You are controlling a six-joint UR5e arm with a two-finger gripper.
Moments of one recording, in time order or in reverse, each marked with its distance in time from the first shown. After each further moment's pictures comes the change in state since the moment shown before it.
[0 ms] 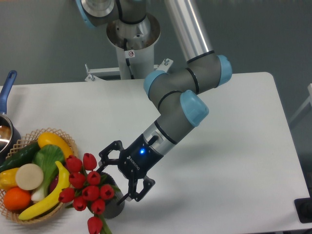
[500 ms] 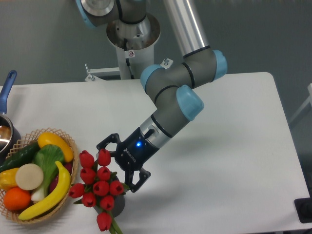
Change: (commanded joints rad) arm -0.014 0.029 -0.049 0.000 -0.002 0.015
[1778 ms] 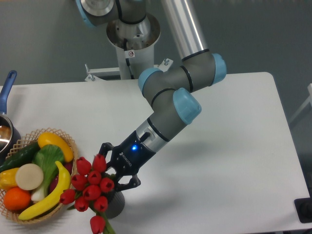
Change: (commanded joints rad) arm -0.008 -0.005 0.054 0.000 0.003 -0.044
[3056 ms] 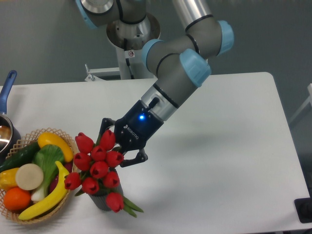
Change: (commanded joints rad) arm 0.069 0.135 0.014 -0.002 -0.089 -0.190
